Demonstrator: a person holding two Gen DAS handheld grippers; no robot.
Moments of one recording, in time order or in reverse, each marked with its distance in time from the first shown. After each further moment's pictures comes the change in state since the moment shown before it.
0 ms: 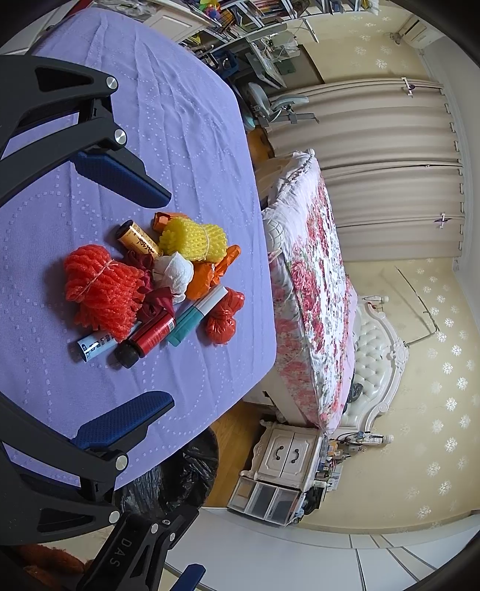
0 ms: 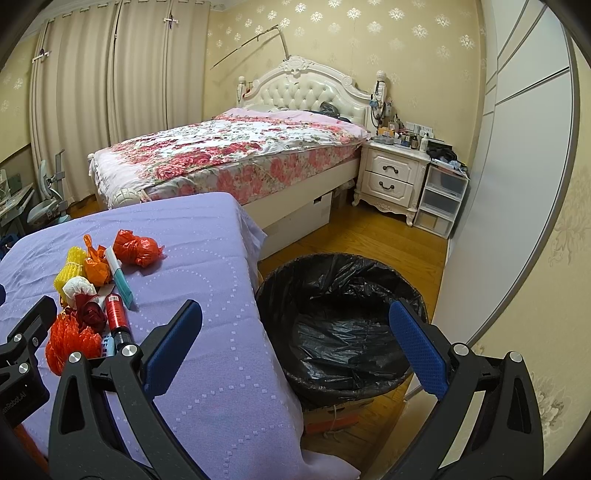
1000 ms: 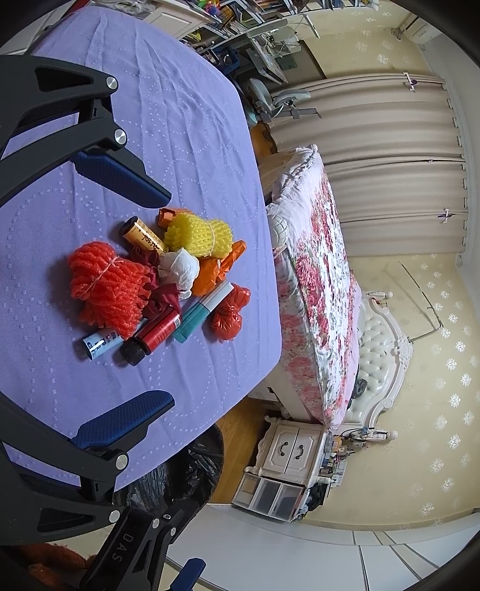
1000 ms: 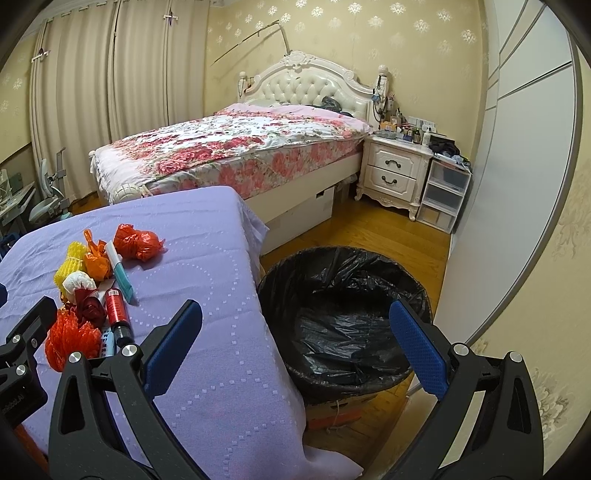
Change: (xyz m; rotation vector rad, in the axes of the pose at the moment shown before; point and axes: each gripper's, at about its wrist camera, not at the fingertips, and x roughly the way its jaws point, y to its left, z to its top) left arm 0.004 -0.002 -0.011 0.005 0.019 -0.016; right arm 0.006 -0.001 -0.011 0.003 0.014 0.011
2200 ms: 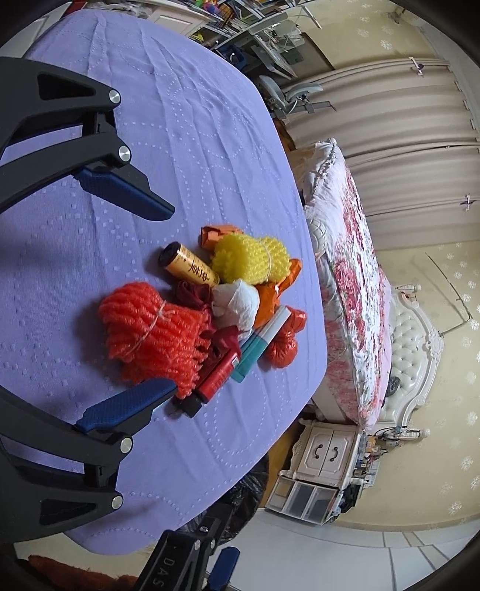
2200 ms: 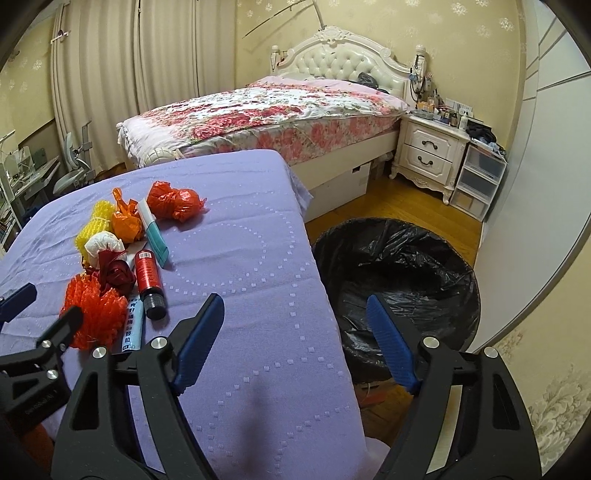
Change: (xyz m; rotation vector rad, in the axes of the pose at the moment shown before) left arm 0.026 0.035 -0.026 0.066 0.124 -0.006; right arm 0.017 0.037 -0.013 -0.054 0.134 0.115
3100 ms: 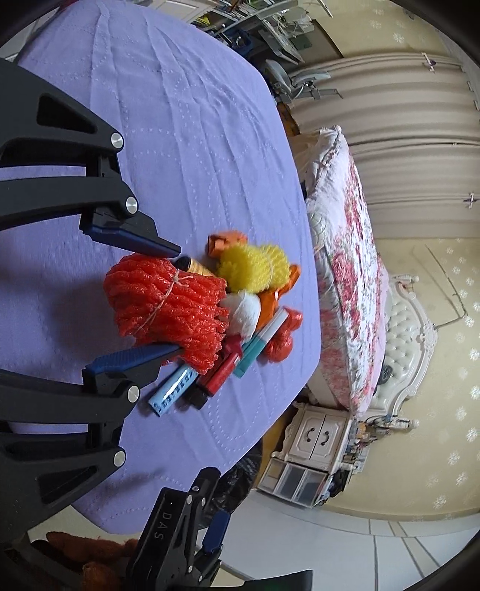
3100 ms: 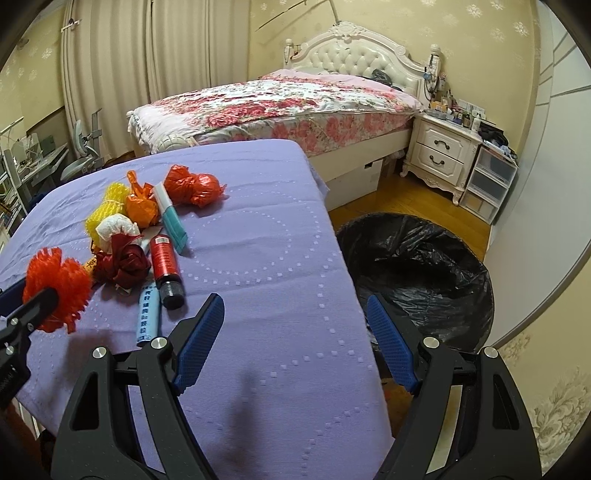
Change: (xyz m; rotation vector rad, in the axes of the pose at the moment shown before) left arm -0.024 0.034 -0.004 -0.046 -0.022 -0.083; right arm 0.006 0.022 -0.002 -0.049 0.023 0.026
